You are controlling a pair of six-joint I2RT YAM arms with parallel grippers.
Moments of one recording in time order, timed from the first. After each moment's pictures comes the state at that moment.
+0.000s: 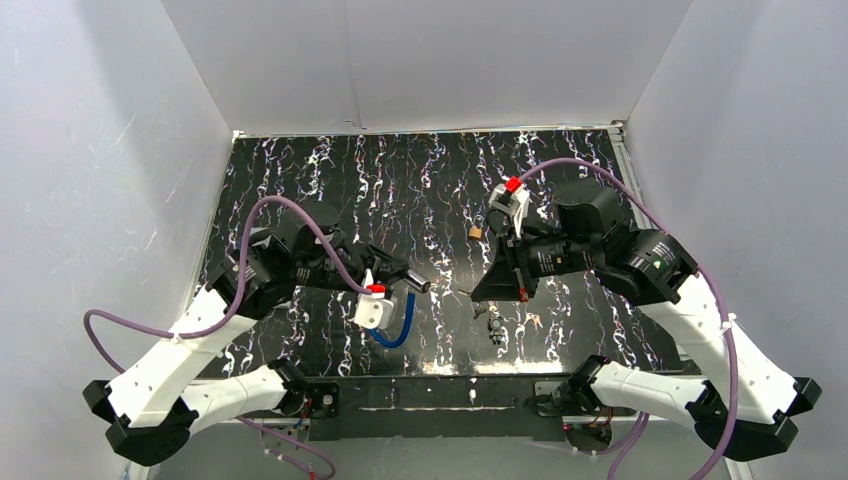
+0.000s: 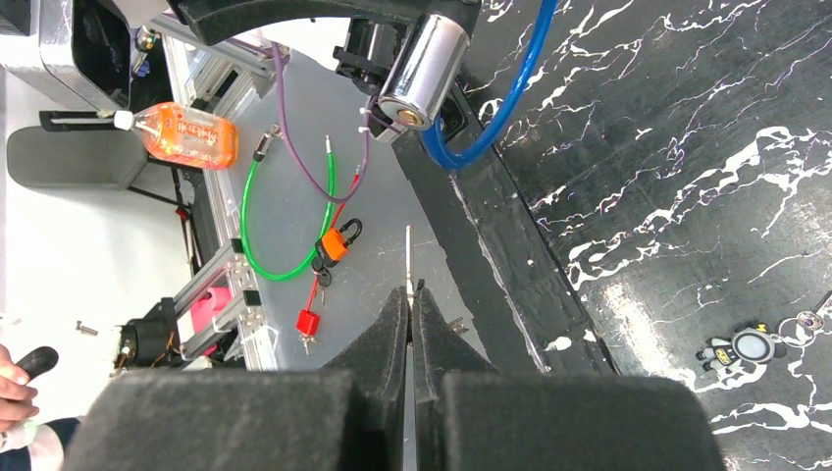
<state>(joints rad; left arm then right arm) -0.81 0.97 1.26 -0.93 0.58 1.27 0.81 1.00 1.40 -0.96 -0.65 0.37</state>
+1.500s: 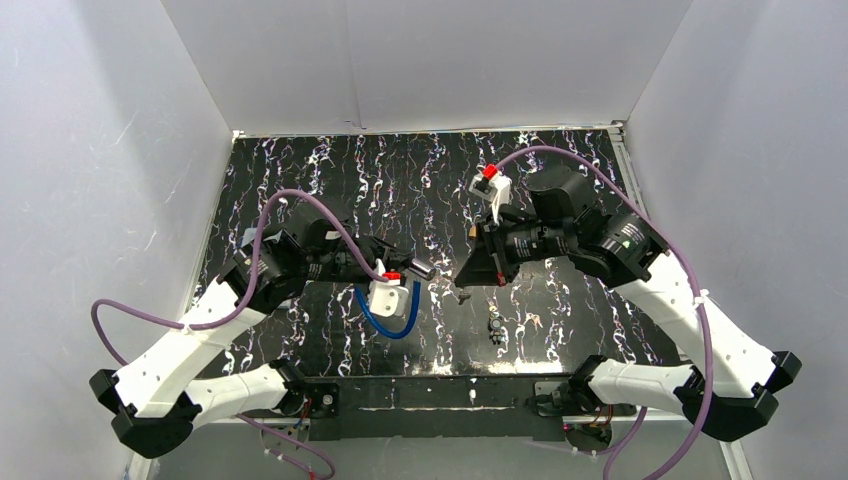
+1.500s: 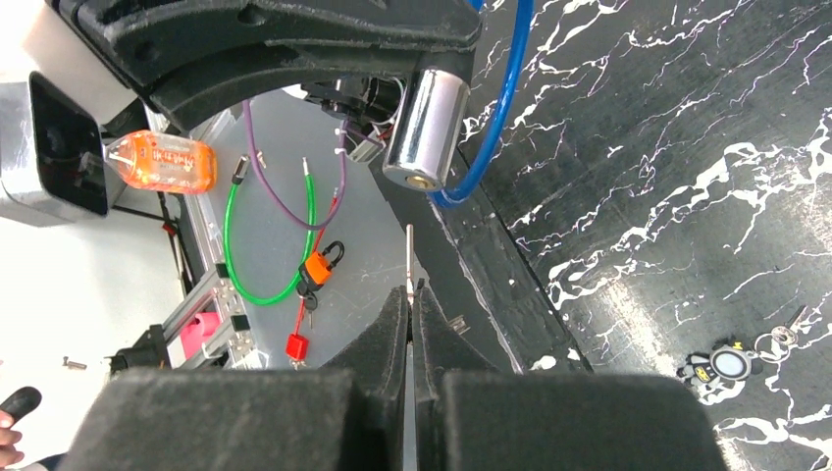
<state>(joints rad) -0.83 1.01 1.27 -0.87 0.47 1.21 0.83 1.12 1.45 -0.93 -0.58 0.38</state>
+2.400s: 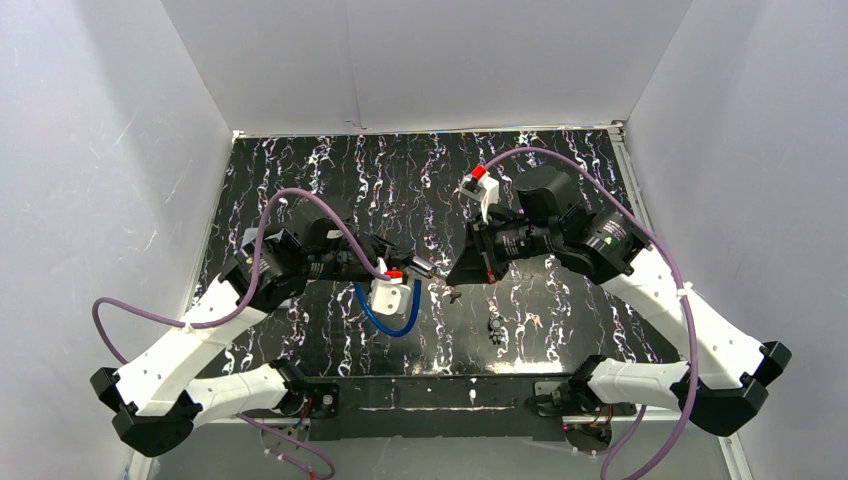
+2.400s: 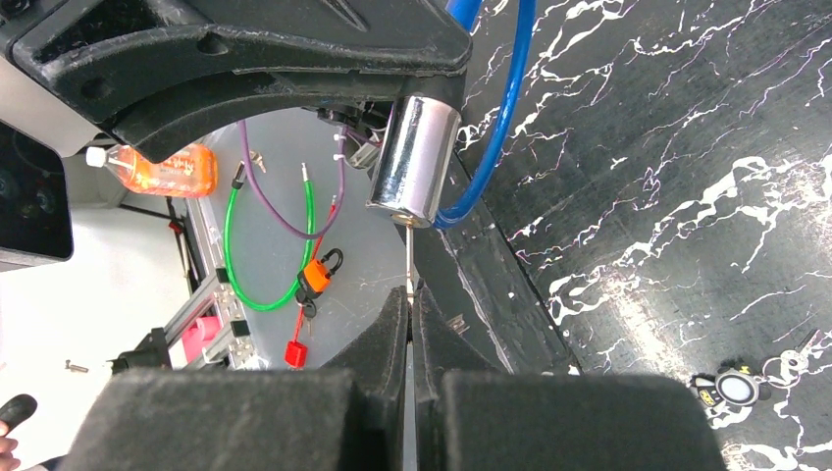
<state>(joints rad) -0.83 1.02 1.28 -0.87 0.46 1.20 0.84 1.15 1.41 -0.85 -0.59 0.40</state>
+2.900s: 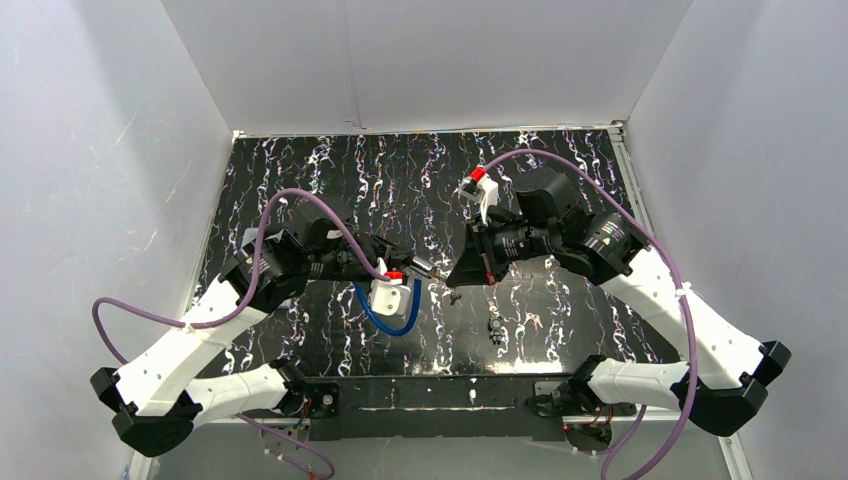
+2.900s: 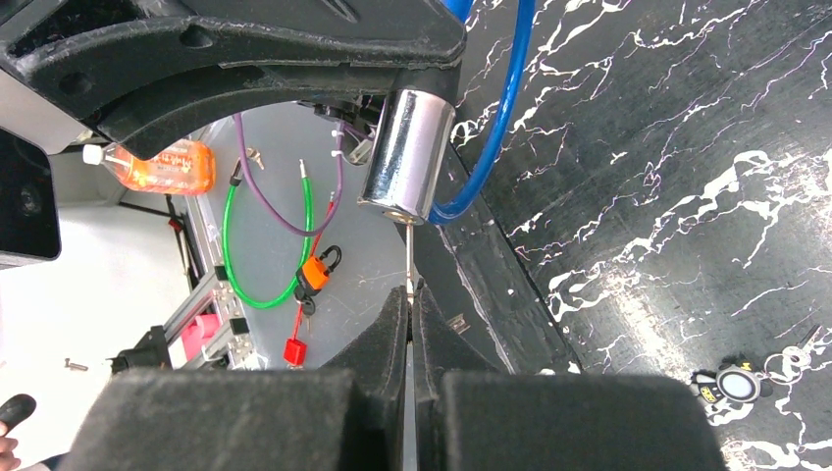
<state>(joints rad) -0.83 1.02 1.28 -0.87 0.46 1.21 0.84 1.15 1.40 -0.85 -0.59 0.40</state>
